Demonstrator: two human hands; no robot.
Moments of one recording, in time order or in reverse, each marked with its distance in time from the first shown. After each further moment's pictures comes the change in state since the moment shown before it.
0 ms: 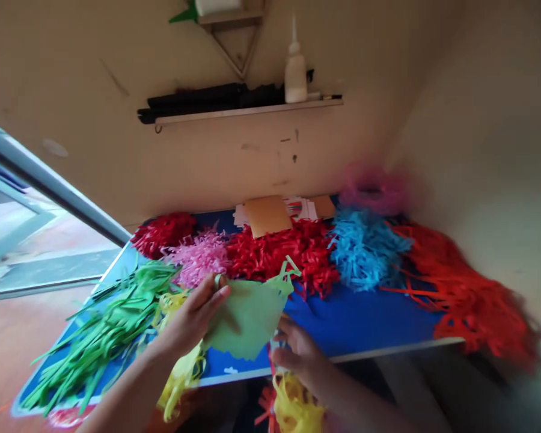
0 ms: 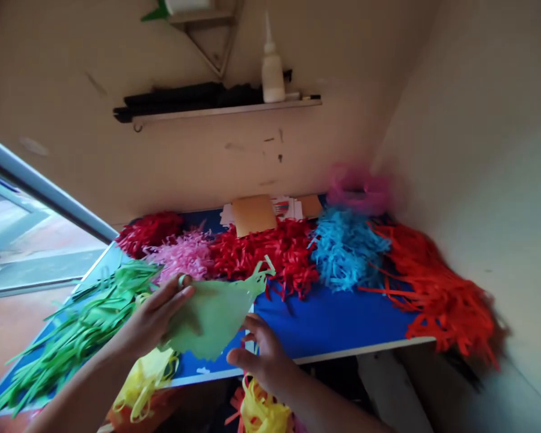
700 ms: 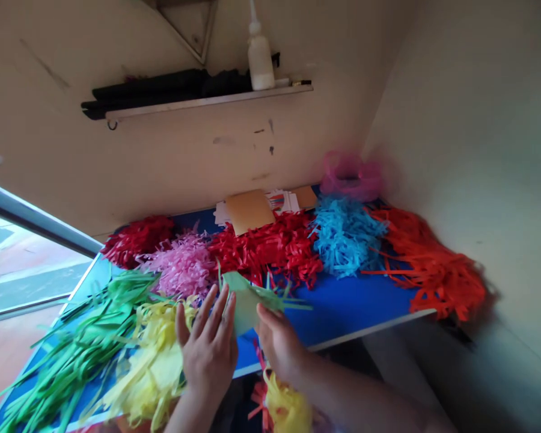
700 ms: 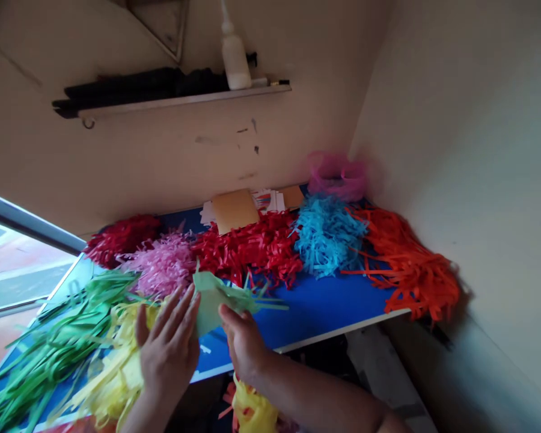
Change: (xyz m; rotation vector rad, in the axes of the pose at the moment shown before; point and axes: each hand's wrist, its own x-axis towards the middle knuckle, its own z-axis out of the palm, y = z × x) left_hand -0.038 -0.034 0.060 1.016 0.328 0.774; right_hand 0.028 -0.013 0.028 0.563 0.297 0.148
